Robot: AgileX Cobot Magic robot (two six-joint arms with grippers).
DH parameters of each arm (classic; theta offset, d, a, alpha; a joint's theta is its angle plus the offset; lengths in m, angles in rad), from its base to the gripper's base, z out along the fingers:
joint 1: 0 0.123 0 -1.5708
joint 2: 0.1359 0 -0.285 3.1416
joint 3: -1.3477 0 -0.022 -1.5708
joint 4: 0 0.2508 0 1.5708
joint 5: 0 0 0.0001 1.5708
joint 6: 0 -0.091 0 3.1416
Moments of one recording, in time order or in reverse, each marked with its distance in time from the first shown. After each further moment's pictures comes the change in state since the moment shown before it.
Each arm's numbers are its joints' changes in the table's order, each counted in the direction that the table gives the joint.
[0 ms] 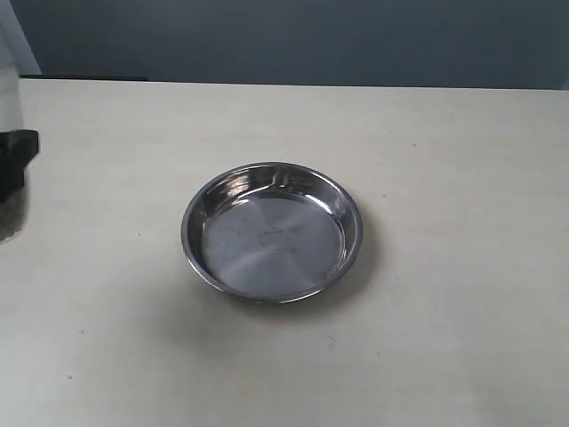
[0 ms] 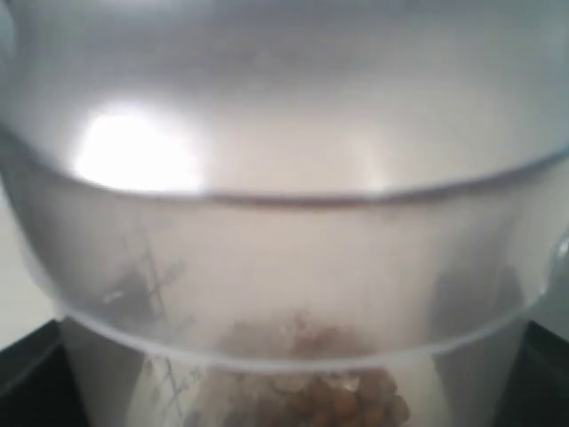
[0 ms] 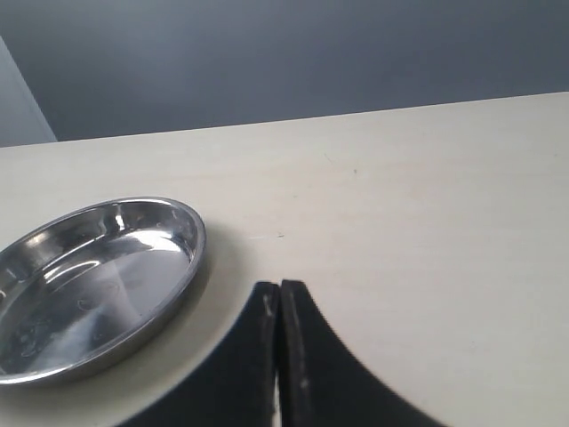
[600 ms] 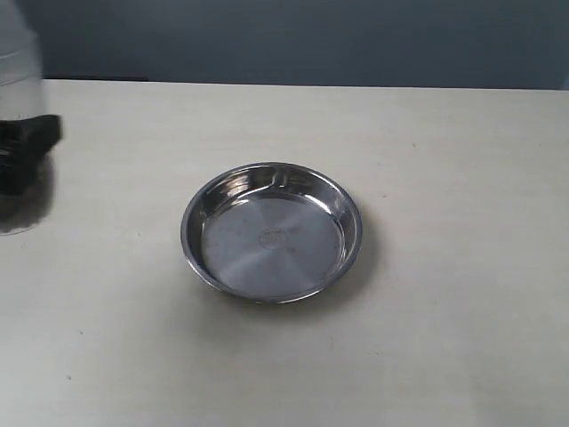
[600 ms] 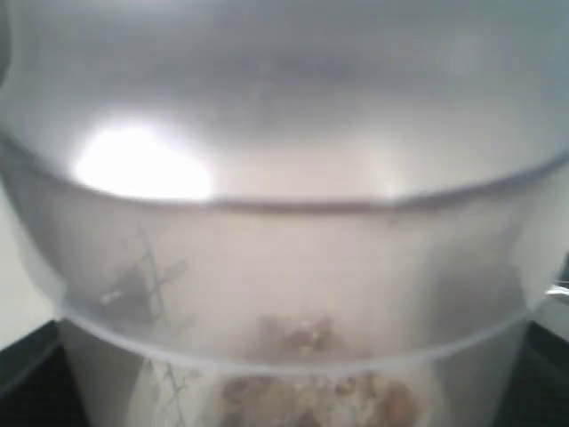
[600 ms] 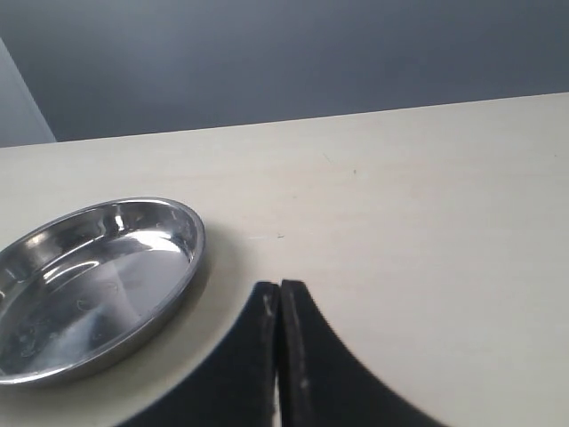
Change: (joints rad) left arm -0.004 -0.002 -0.035 0.396 0.150 0.415; right arm 0.000 0.000 0.000 0.000 0.000 0.000
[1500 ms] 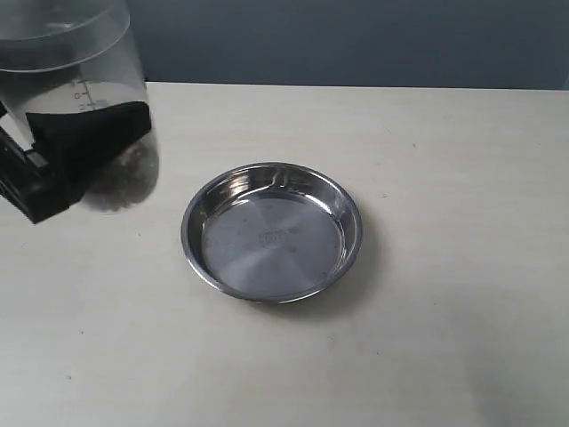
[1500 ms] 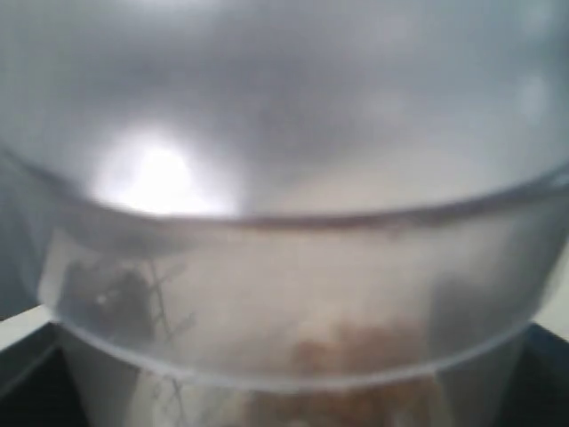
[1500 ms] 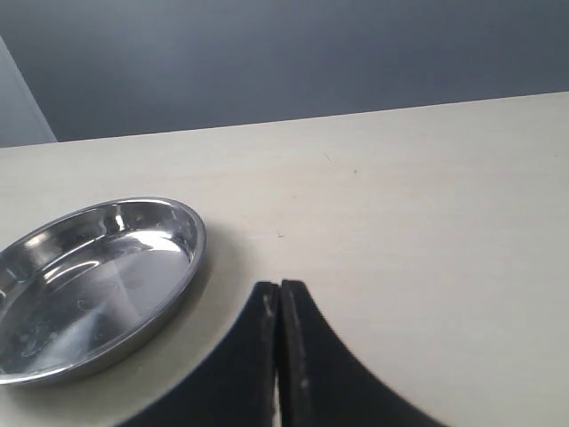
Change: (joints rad) left arm 0.093 0.042 0.035 0.170 0.660 0.032; right arm 0.000 0.000 0.000 0.000 0.000 -0.002
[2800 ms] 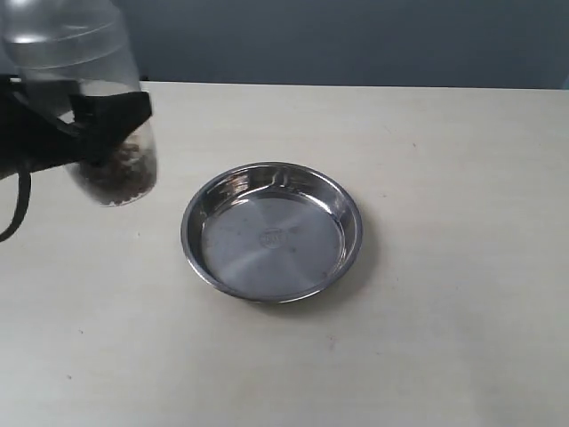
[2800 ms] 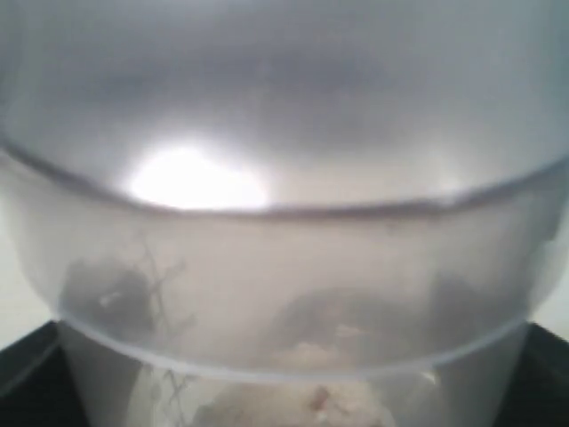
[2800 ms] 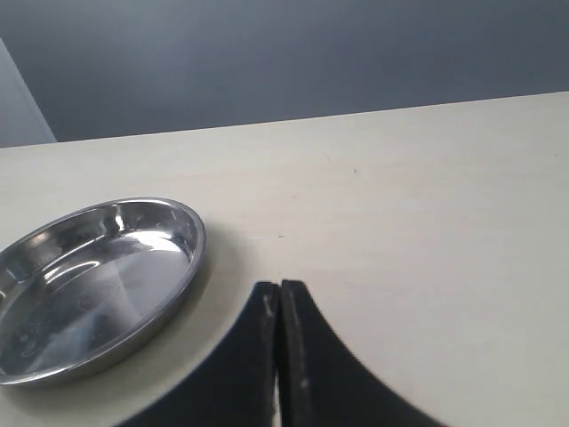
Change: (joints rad) left arm -0.042 0.257 0.003 -0.490 -0.162 -0.247; right arm 0.000 0.000 0.000 0.000 0.000 0.002
